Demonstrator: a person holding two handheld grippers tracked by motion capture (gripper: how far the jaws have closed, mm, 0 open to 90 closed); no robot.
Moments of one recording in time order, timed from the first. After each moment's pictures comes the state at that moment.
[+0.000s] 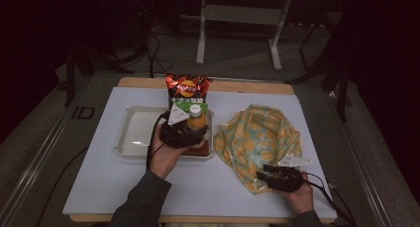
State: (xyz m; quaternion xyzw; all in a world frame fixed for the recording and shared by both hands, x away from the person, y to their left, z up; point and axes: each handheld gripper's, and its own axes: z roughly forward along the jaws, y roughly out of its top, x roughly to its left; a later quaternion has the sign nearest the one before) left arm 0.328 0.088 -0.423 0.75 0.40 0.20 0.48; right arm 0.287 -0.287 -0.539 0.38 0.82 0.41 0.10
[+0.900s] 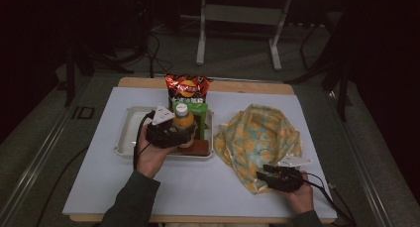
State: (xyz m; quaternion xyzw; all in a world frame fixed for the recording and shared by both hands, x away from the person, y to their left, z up) left arm 0.324 0.122 -0.422 0.75 0.41 0.21 0.48; right arm 0.287 -0.287 -0.539 0.38 0.82 0.41 0.10
